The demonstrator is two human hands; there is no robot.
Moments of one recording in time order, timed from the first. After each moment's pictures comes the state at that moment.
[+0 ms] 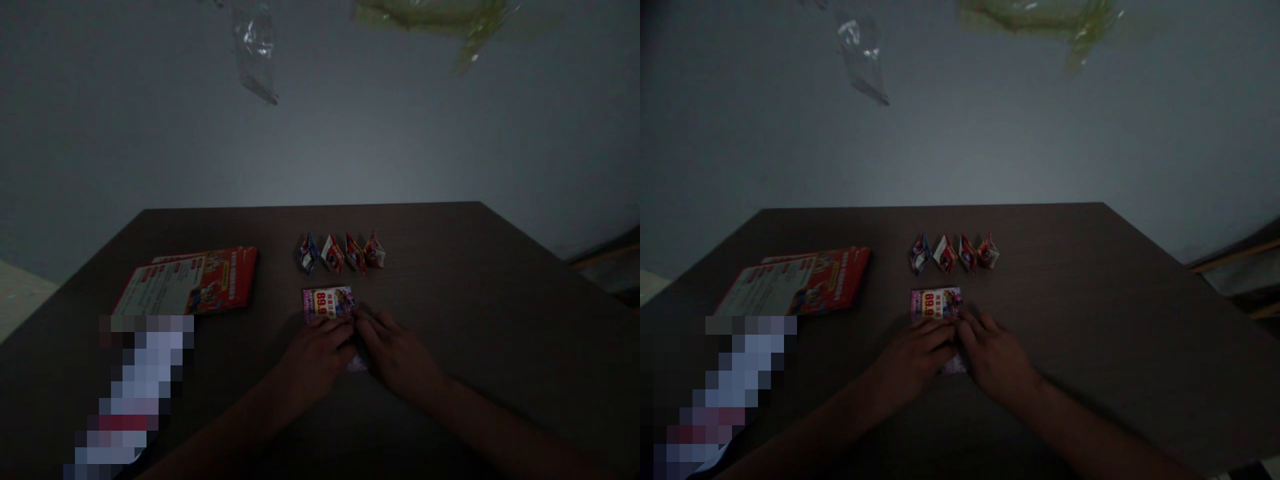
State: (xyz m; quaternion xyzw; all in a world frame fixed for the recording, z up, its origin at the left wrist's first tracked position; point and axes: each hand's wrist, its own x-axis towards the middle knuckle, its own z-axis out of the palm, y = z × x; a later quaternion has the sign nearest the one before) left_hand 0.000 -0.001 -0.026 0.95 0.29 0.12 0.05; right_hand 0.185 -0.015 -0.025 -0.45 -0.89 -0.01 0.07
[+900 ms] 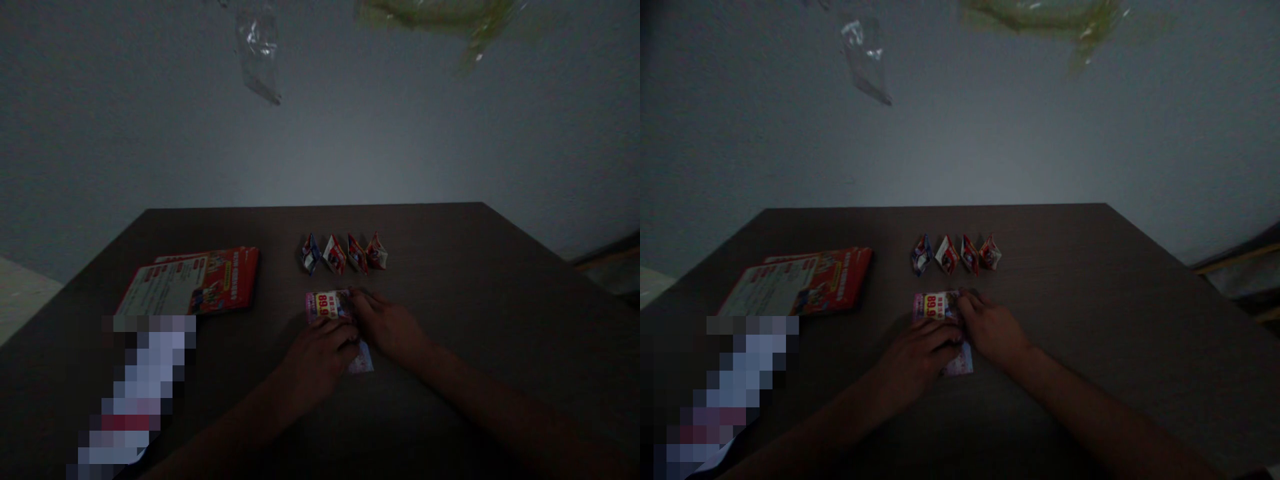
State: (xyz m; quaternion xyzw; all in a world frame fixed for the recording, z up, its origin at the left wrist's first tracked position) left_hand -0.002 -0.001 -0.026 0.95 0.29 0.13 0.06; right_hand 0.183 0.024 -0.023 -0.46 -0.88 0.01 0.07
